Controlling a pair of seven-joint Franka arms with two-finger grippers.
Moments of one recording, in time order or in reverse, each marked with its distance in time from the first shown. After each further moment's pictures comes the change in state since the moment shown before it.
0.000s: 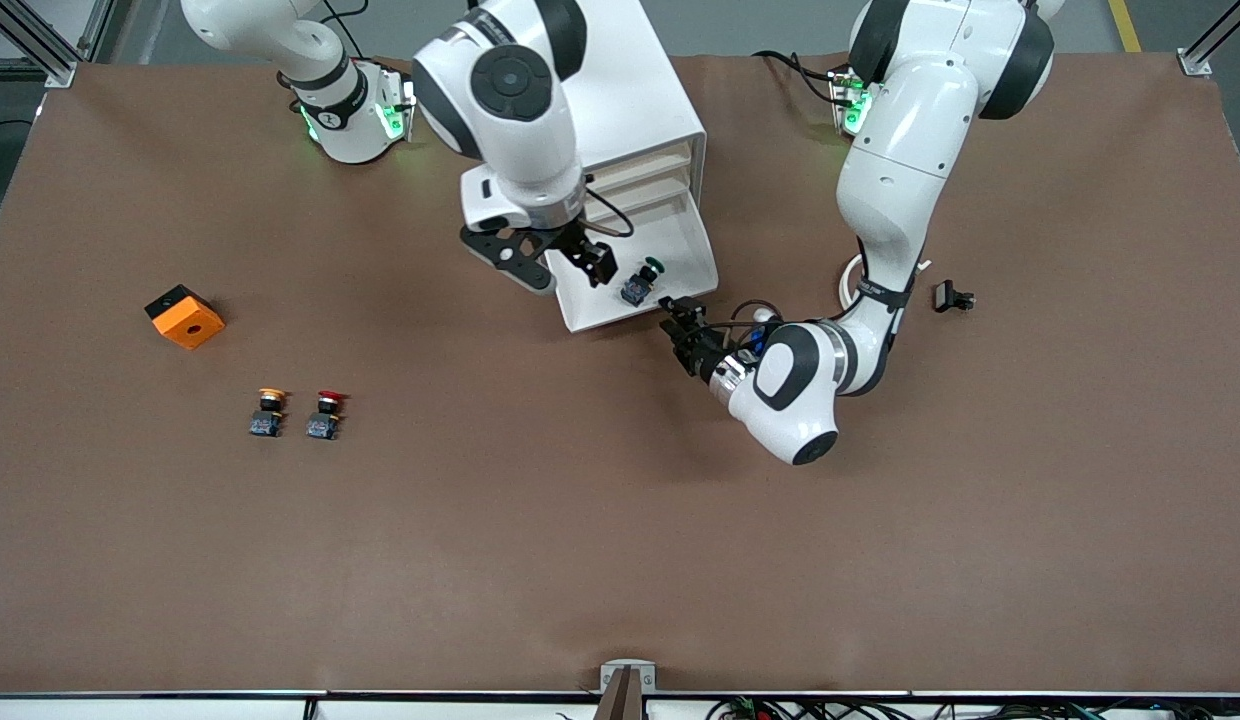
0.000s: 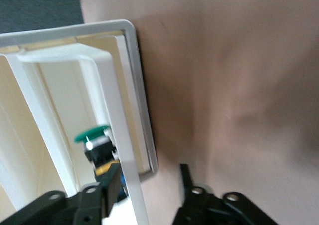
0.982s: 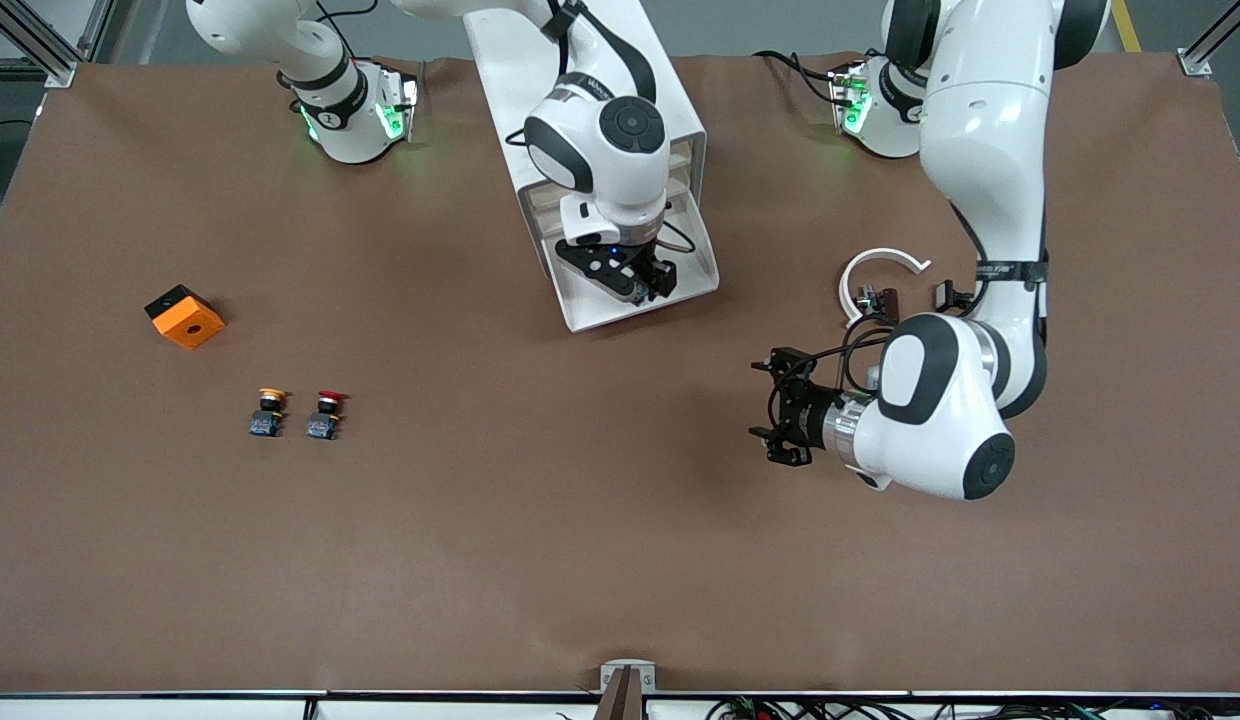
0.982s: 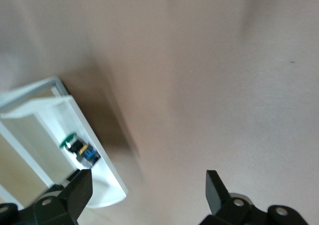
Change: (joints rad) left arm -0.004 -0.147 0.259 0.159 0.168 0.004 0.324; right arm 0.131 0.220 -0.009 0.002 -0.079 0.223 0.159
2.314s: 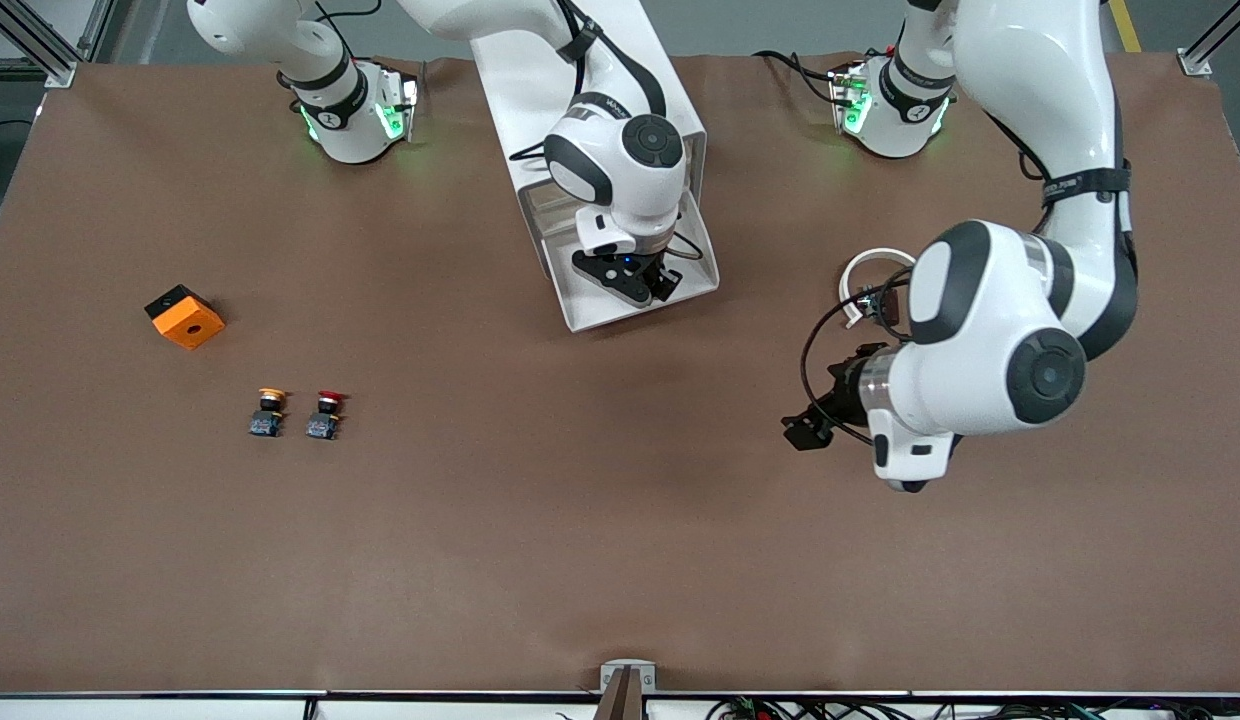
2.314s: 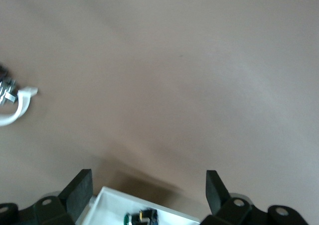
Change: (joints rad) left arm -0.062 -0.167 0.008 -0.006 0.306 0.085 0.762; right arm 0.029 0.065 0.000 0.022 -0.032 0.022 -0.003
